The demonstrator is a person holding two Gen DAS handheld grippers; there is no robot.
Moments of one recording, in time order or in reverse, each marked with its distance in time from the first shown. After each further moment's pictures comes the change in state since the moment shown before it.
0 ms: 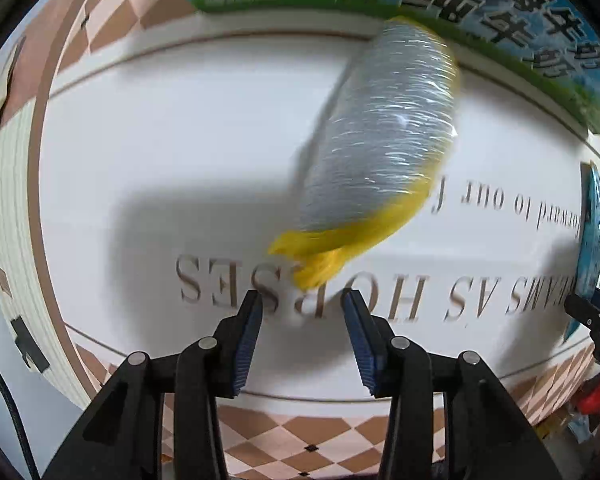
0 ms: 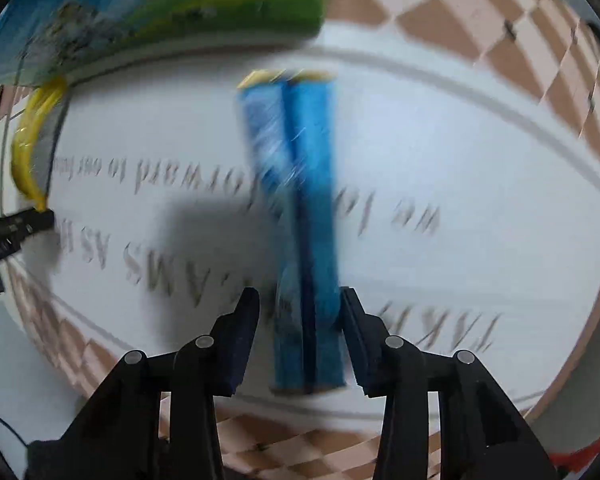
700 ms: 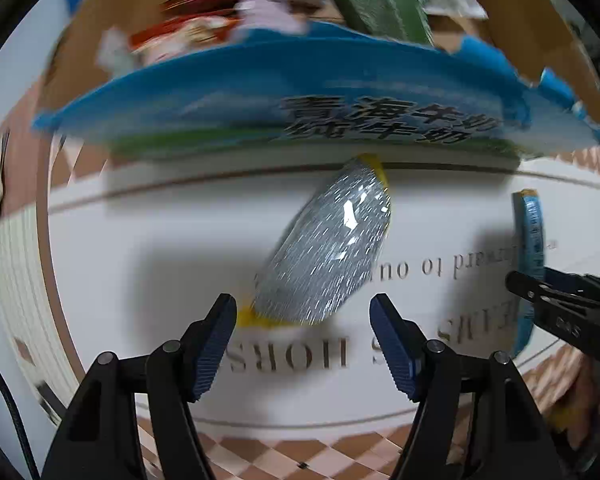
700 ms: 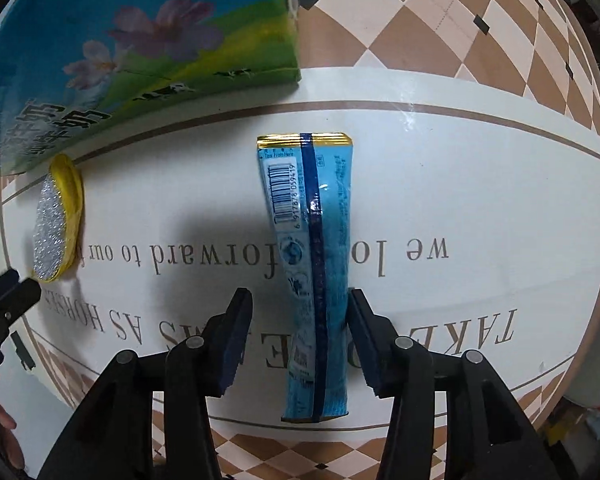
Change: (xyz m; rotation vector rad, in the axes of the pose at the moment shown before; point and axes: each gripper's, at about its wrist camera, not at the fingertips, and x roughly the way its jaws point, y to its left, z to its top) left arm -0.065 -0.070 0.043 0.177 -0.140 -0.008; right arm -0.016 -0.017 0.039 0.207 -0.051 -0.007
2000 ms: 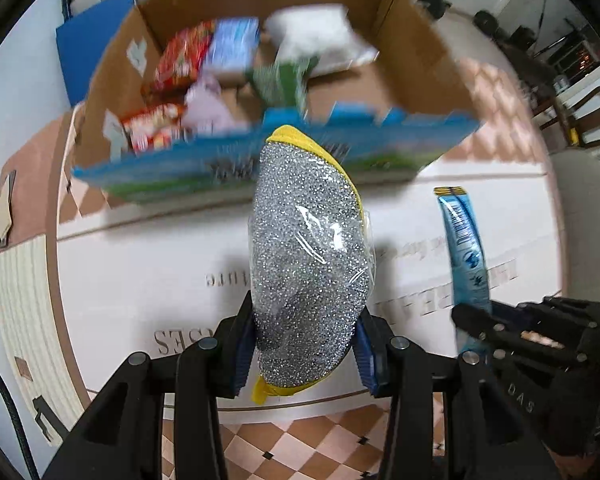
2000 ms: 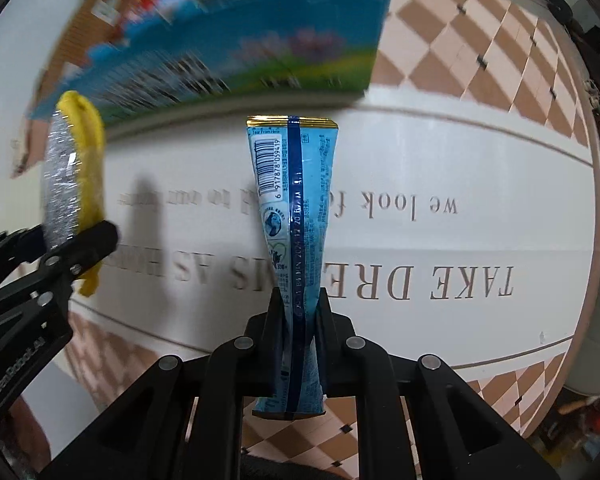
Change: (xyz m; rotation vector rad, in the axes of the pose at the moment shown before) left arm -0.124 -0.063 -0.054 0.054 -0.210 -0.106; right arm -0.102 0.018 -0.080 -0.090 -0.123 0.067
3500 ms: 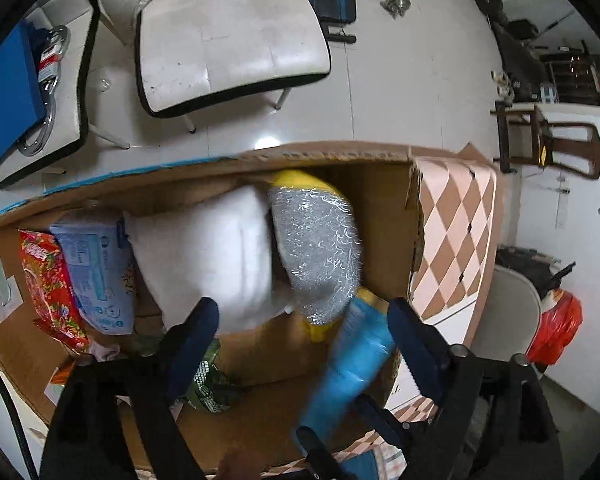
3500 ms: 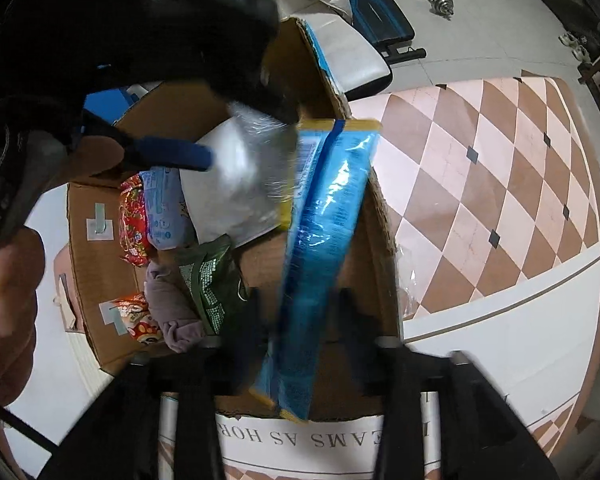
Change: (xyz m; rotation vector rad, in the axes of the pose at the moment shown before) left arm 0.111 -0.013 0.317 -0.058 0.355 -0.261; right arm -0.013 -0.014 0.205 0.266 -0.114 0.138
